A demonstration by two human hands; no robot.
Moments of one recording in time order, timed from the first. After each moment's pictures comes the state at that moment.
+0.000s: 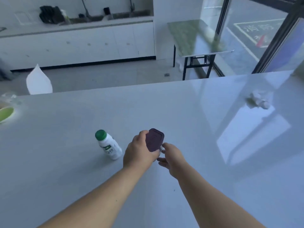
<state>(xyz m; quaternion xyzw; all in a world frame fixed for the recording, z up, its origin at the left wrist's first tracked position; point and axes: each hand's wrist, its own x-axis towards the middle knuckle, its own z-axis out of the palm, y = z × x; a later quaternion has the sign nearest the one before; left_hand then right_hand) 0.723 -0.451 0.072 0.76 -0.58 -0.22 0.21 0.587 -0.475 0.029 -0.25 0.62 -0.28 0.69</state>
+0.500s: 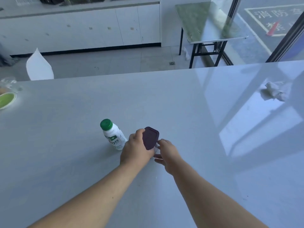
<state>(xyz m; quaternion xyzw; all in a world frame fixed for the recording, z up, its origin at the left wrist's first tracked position) 0.761 -0.444 0.036 0.78 -0.56 -0.23 0.16 0.630 -0.471 -0.005 -0.26 0.61 -0.25 0.70</state>
